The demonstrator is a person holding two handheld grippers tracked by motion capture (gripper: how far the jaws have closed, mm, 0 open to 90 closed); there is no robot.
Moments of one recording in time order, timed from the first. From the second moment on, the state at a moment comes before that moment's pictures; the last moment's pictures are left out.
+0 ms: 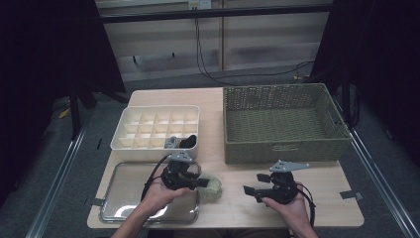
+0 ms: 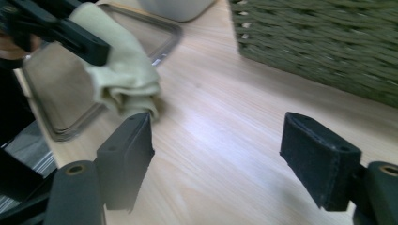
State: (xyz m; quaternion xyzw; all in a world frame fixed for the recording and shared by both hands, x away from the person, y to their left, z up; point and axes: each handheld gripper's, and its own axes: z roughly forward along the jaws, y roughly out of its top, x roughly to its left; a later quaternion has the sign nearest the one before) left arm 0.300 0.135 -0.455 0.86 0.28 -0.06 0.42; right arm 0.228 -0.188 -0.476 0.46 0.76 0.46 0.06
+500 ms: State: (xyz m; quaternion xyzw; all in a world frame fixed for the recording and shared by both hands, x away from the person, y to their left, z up) left arm 0.312 0.162 -0.429 0.86 0.29 -0.03 0.41; right arm 0.221 -0.202 -0.474 0.46 0.75 0.48 0.06
